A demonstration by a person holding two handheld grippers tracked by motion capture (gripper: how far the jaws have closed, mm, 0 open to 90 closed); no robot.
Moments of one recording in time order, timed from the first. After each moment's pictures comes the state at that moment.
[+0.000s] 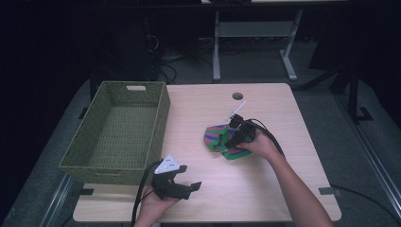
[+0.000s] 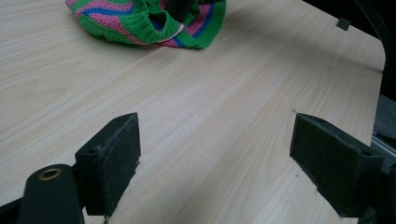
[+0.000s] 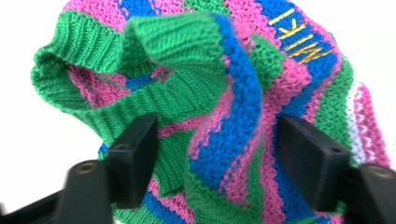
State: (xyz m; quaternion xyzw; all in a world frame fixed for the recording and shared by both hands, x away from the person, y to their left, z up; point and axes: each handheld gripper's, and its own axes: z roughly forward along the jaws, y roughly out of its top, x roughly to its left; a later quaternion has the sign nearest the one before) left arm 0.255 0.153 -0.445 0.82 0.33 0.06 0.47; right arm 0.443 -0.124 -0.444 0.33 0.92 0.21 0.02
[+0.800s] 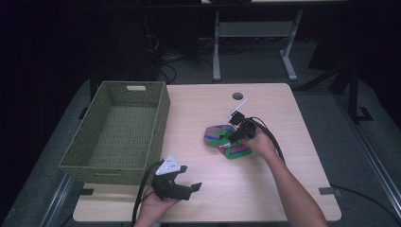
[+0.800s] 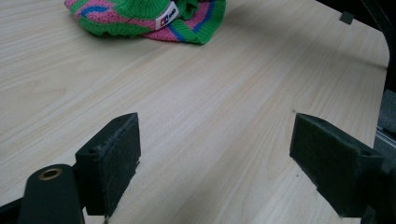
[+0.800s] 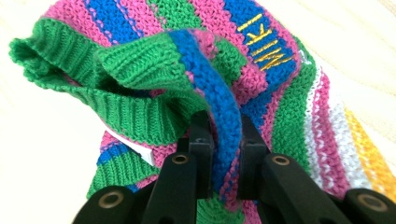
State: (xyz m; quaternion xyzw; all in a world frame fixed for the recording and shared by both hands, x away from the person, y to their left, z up) left arm 0.254 0.152 -0.445 0.82 0.33 0.07 0.46; right arm 0.447 -0.127 -0.440 0.37 0.91 0.21 0.02
